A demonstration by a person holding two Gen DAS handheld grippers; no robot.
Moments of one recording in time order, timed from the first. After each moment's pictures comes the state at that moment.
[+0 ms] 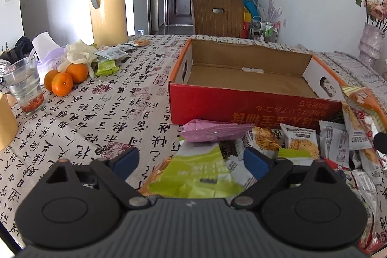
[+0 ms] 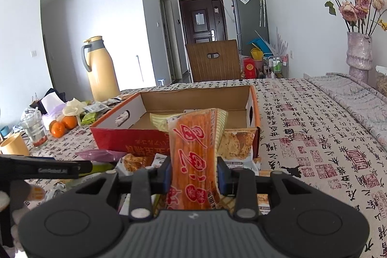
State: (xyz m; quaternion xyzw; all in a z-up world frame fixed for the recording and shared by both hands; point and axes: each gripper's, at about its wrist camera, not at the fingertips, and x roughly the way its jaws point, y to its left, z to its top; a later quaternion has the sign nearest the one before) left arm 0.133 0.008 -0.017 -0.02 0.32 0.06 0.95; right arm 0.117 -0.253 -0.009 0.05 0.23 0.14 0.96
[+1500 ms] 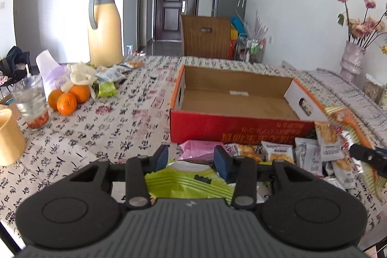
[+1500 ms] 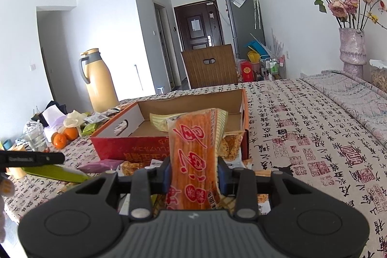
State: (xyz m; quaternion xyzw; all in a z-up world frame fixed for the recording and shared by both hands) left arm 0.092 0.023 0.028 -0.03 0.27 0.02 0.96; right arm 0.106 -0.264 -0.007 0.08 0.22 0.14 0.96
